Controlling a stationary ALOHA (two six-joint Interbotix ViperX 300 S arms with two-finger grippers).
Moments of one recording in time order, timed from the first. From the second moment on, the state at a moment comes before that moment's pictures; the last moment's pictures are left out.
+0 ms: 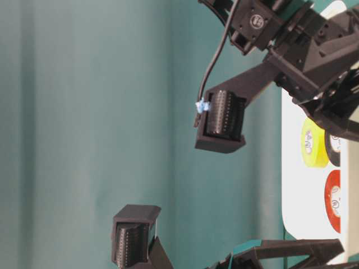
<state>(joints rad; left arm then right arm) -0.05 -0.11 0.72 -0.02 0.35 -0.04 0.10 0.29 0.56 -0.58 -0.06 0.74</state>
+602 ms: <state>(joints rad) -0.05 -0.11 0.72 -0.02 0.37 -0.04 0.10 0.29 0.55 -0.58 -0.06 0.73</state>
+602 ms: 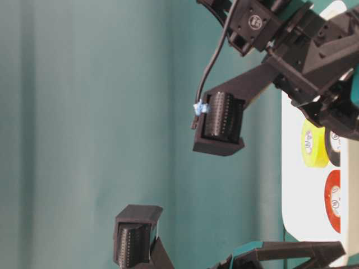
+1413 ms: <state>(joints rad) -0.05 -0.11 0.72 -0.02 0.37 -0.04 0.10 0.09 0.58 -0.59 -0.06 0.72</state>
